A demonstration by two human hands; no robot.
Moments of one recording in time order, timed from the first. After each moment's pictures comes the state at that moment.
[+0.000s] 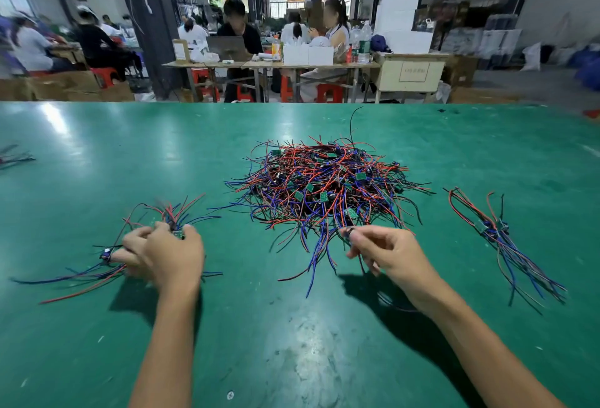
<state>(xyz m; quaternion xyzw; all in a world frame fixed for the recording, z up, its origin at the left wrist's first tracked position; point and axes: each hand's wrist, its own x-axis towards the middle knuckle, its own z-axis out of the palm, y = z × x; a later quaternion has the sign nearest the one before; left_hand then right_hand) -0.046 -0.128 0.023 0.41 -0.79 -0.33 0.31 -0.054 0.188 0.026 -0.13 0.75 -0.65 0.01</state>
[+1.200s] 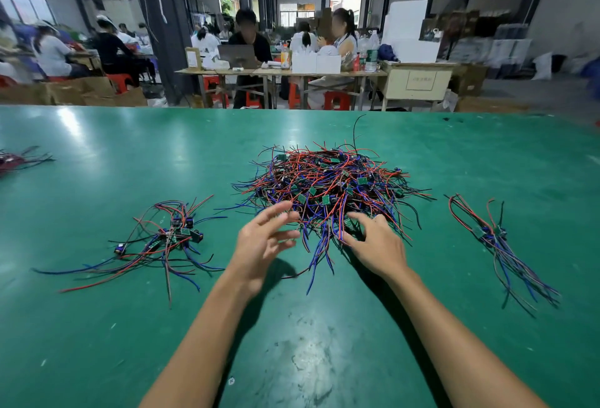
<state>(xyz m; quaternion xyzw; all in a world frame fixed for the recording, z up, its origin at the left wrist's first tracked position) -0.049 -0.046 0.033 0.04 -0.56 -0.83 0.02 -0.110 0.173 -0.003 -0.03 0.96 -0.27 -0.08</state>
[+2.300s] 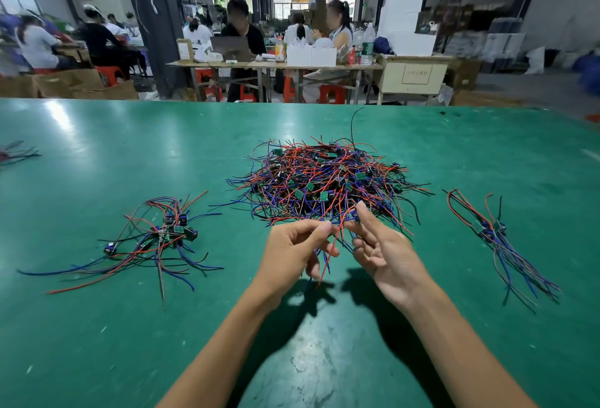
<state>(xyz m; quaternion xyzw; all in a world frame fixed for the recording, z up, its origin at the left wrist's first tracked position) -0.029 -0.003 0.035 -0.08 -0.70 -0.71 0.04 -0.042 0.160 0.047 0.06 0.52 -0.85 0.09</state>
